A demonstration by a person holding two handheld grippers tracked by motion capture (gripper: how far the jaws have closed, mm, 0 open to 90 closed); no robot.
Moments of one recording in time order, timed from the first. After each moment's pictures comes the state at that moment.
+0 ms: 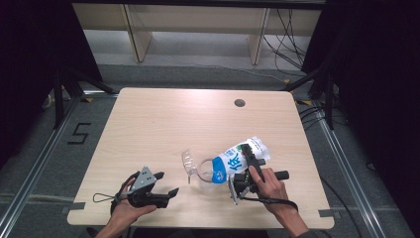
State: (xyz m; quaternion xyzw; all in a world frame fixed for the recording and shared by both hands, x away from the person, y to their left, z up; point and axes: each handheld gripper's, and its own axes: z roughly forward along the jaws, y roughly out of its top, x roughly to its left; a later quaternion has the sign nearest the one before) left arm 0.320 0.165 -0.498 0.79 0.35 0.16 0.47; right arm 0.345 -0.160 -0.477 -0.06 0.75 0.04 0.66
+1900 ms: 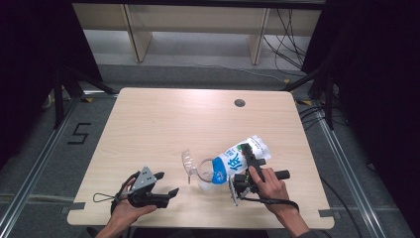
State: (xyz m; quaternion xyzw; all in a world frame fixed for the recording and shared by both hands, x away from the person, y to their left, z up) left arm 0.320 0.165 -0.498 0.80 0.35 0.16 0.47; right arm 0.343 -0.161 -0.476 -0.07 0.74 0.03 0.67
